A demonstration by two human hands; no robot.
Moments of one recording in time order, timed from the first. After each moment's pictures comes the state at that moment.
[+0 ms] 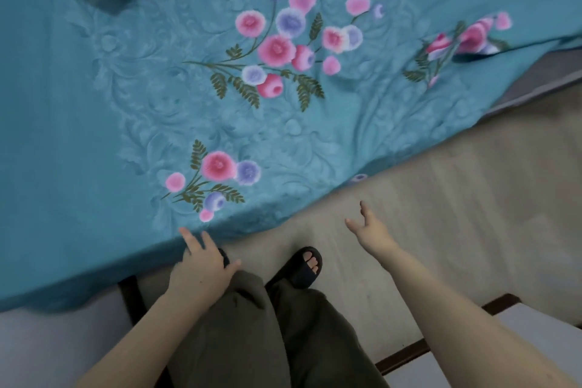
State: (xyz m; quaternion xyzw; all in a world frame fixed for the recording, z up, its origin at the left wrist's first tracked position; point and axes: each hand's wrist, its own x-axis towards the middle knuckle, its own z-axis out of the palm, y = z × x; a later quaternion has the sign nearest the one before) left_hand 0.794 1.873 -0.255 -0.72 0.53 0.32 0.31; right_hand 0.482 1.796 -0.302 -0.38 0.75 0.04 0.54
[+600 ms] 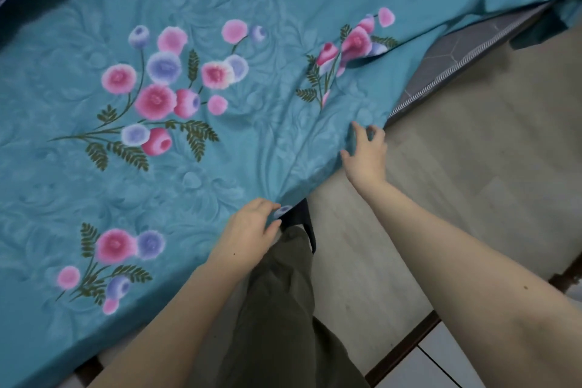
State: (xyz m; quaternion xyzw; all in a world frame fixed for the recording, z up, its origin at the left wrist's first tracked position) left_hand 0.593 1.701 -0.256 -0.56 0.72 0.41 -0.02; right_hand 0.352 1.623 -0.278 -0.48 0.83 -0.11 0.27
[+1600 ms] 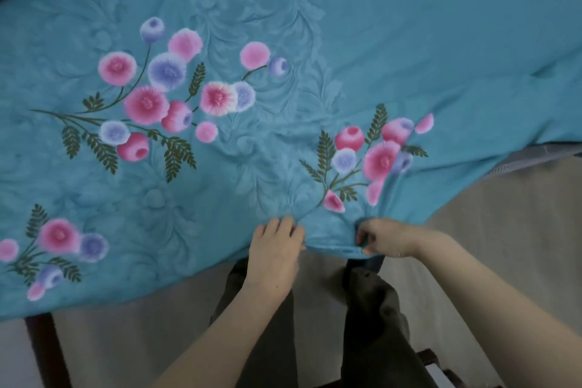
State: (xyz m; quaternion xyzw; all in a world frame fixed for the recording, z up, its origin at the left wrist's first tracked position) left_hand 0.444 1.634 -0.266 -0.66 0.71 0.26 0.02; right_hand 0.228 1.521 -0.274 -0.64 0.44 0.41 0.47
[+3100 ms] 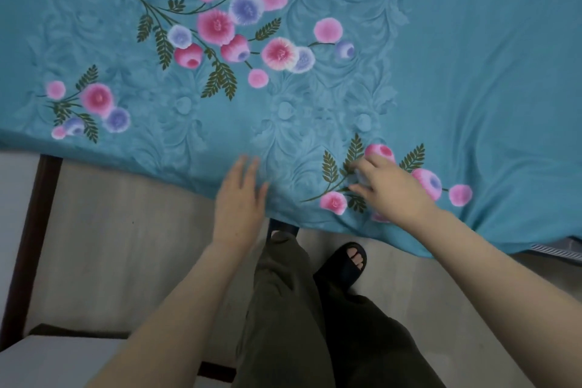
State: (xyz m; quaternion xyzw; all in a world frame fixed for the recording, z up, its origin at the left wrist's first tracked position) left_hand 0.415 1.668 -0.277 -0.89 0.38 0.18 -0.17; right_hand 0.239 1.453 -0.256 -0.90 0.28 0.18 0.27
